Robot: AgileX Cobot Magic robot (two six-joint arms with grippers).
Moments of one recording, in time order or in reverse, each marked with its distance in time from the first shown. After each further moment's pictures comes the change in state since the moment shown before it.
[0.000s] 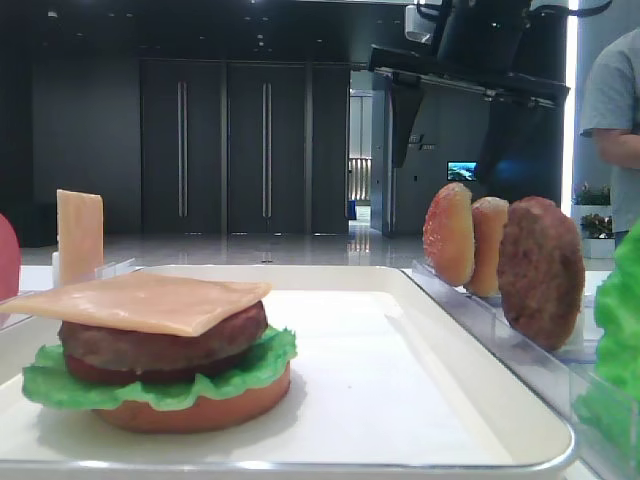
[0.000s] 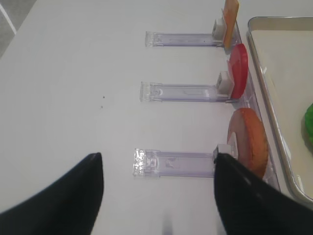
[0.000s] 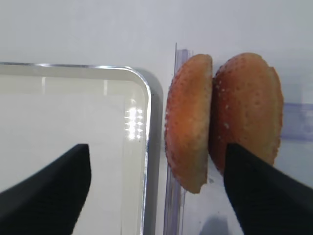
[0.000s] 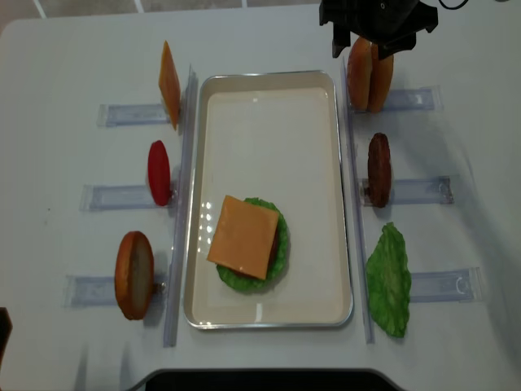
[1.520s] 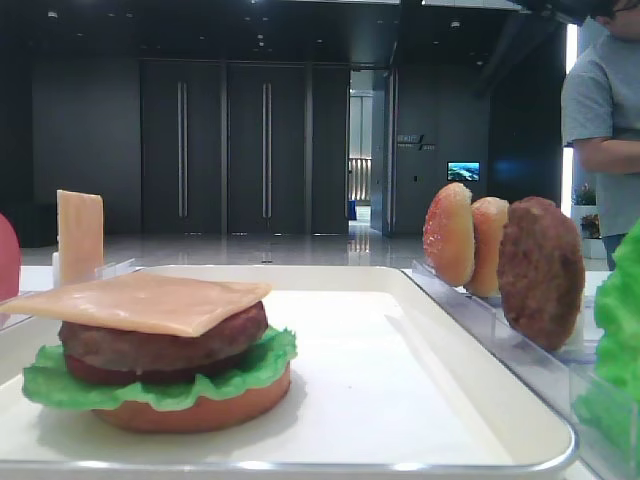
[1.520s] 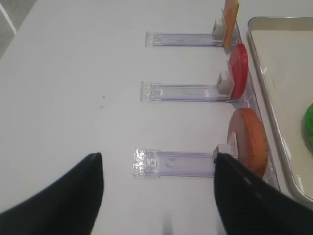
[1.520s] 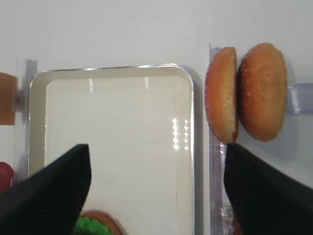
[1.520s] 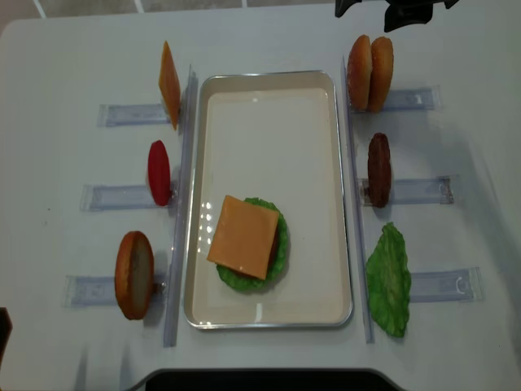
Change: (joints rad) left arm 0.000 0.000 0.000 0.000 0.000 0.000; right arm -0.016 -0.164 0.000 0.143 0.070 0.018
